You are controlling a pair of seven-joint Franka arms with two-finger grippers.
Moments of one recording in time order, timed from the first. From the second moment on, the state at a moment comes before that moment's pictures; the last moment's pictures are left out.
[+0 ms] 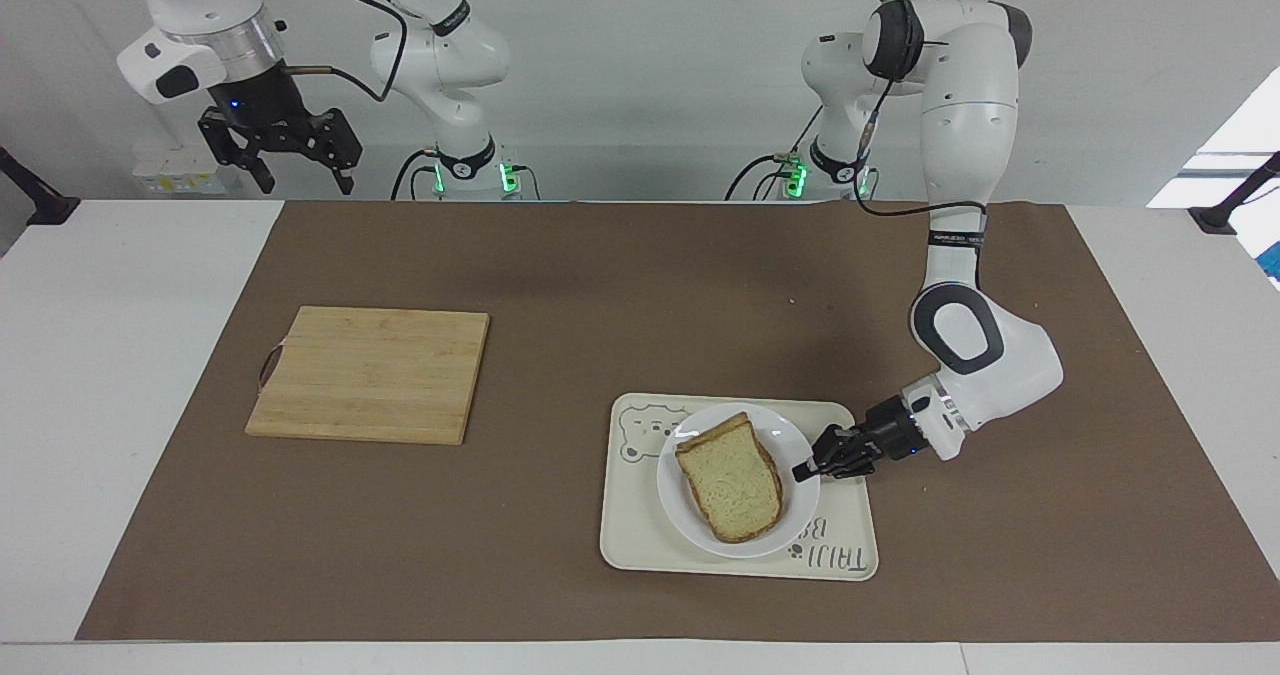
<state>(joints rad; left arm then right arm) -0.14 0.65 -0.03 -1.56 -1.18 2.21 0.61 0.08 -0.09 -0.12 -1.59 -0.02 1.51 -0.01</state>
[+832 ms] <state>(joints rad) -0.14 0.65 -0.02 -1.57 -1.12 2.21 0.59 0.08 -0.09 -0.12 -1.59 -0.02 1.51 -0.01</state>
